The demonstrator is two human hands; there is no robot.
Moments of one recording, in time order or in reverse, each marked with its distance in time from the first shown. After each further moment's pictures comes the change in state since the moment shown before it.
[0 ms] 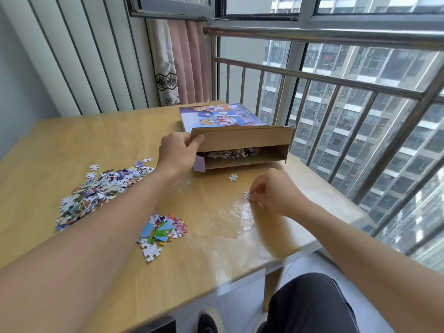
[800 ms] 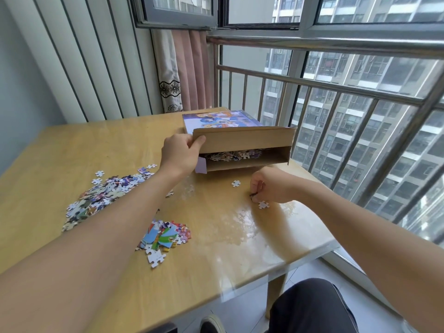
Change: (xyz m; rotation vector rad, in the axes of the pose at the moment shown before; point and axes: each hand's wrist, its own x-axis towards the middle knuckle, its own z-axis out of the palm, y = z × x) left_hand 0.003 0.013 -0.008 0.034 0.017 -0.026; right_hand 0.038 0.005 -0.022 -0.081 -0.328 -0.065
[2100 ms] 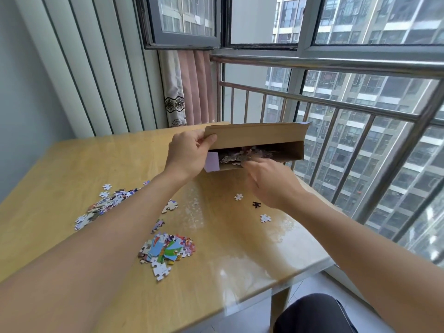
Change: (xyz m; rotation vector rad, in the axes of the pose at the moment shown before) left_hand 0.009 0.032 -0.020 -0.018 0.045 0.237; right_hand -0.009 -0.033 -0.017 -0.272 0.533 -0.147
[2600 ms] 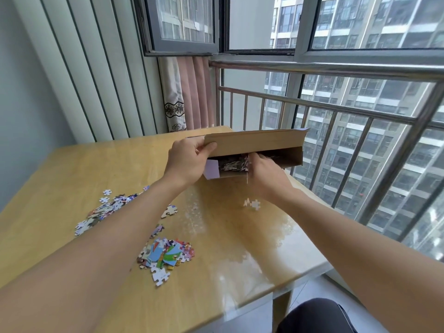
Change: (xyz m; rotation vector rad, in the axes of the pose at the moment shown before) left_hand 0.000 -0.004 0.002 0.038 -0.011 0.017; right_hand 0.028 0.005 0.019 0.244 0.069 0.279
